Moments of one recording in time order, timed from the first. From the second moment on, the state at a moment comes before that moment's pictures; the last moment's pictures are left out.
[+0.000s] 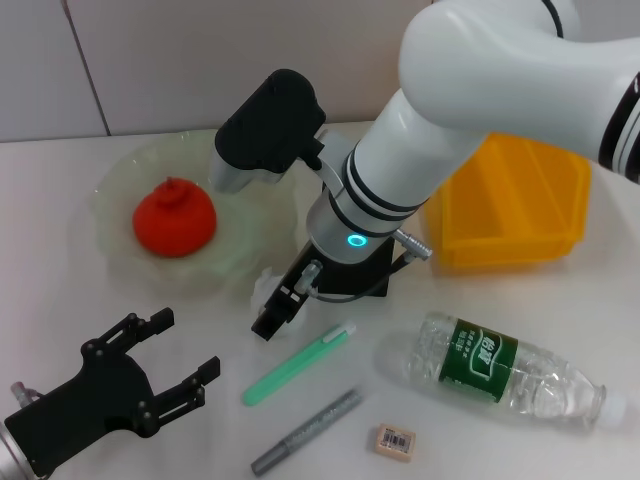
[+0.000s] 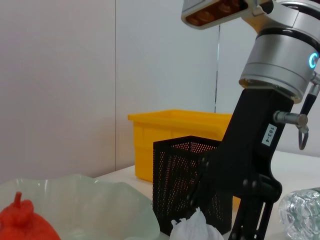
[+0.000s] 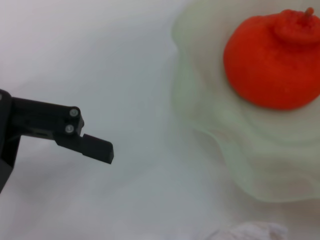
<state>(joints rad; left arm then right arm) -0.32 -2.07 1.01 0.25 1.37 1.42 -0.64 1.06 2.09 1.34 0.81 0.79 -1.09 2.73</state>
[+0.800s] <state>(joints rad) -0.31 -2.07 1.01 0.25 1.37 1.41 -0.64 1.09 2.09 1.31 0.78 0.82 -1.10 2.74</state>
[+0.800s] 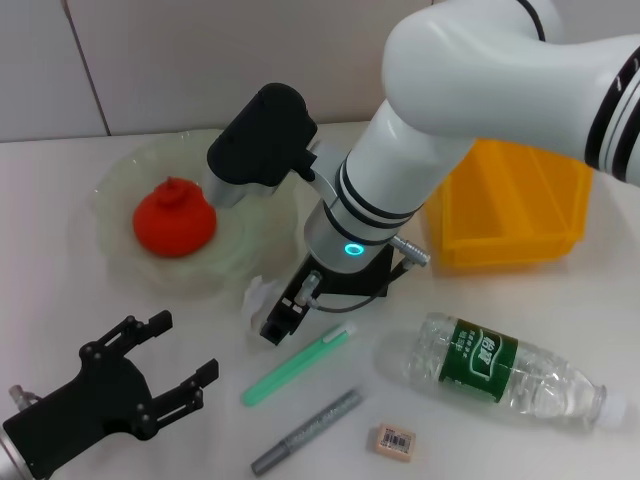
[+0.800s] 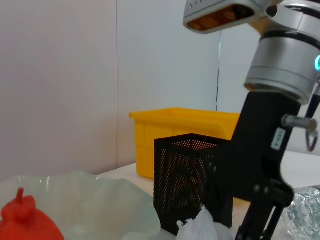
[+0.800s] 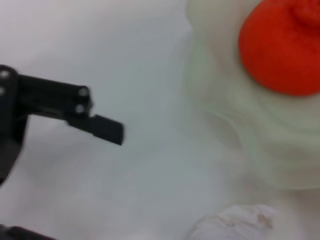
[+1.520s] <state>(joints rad) -0.31 -2.07 1.01 0.25 1.37 1.42 -0.64 0.93 2.08 1.60 1.31 0.69 -1.49 2.76</state>
